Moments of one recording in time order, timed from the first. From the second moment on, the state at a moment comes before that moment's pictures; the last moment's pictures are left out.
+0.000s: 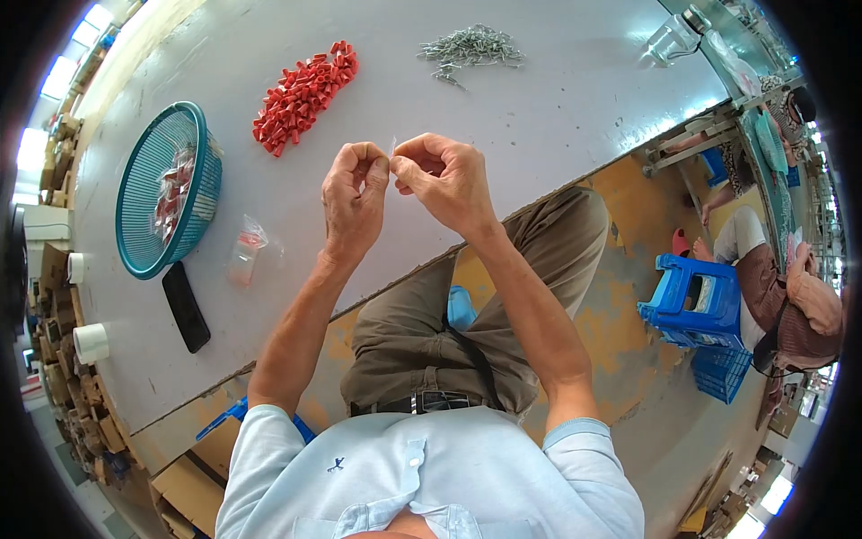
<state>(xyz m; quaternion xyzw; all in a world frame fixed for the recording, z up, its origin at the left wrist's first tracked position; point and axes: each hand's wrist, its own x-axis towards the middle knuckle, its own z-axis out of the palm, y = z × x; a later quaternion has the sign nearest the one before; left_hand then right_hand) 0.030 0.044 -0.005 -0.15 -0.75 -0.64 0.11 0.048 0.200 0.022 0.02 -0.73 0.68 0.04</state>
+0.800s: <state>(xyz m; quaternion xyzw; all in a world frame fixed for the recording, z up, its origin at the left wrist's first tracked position) 0.028 0.038 -0.004 -0.10 -0.70 -0.71 0.02 0.047 0.204 0.006 0.02 -0.78 0.62 0.09</state>
